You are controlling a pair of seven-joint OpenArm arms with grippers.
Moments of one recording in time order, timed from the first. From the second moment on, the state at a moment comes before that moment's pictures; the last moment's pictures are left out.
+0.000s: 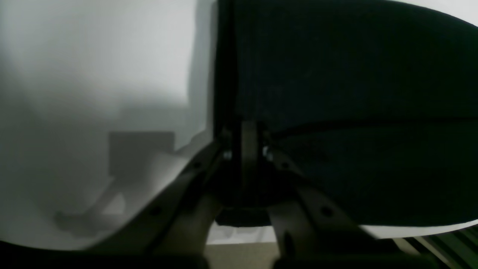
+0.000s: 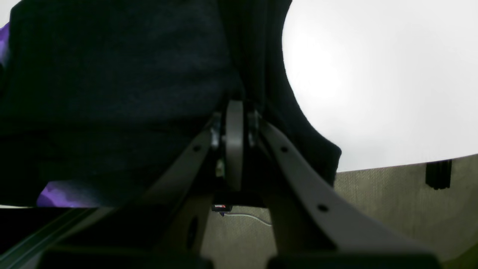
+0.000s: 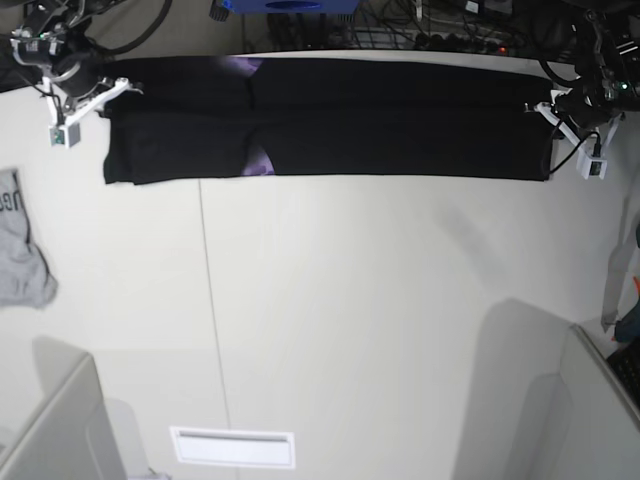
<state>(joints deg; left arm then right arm) 26.5 -22.5 -33.5 101.3 -35.4 -20.8 66.9 -23.5 -3.5 46.3 111.2 25.5 33.2 -68.9</state>
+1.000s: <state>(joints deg) 22.4 -13.5 -27.7 102.4 -20.2 -21.0 66.5 -21.6 -4.8 43.8 110.3 24.7 40.1 -69.3</state>
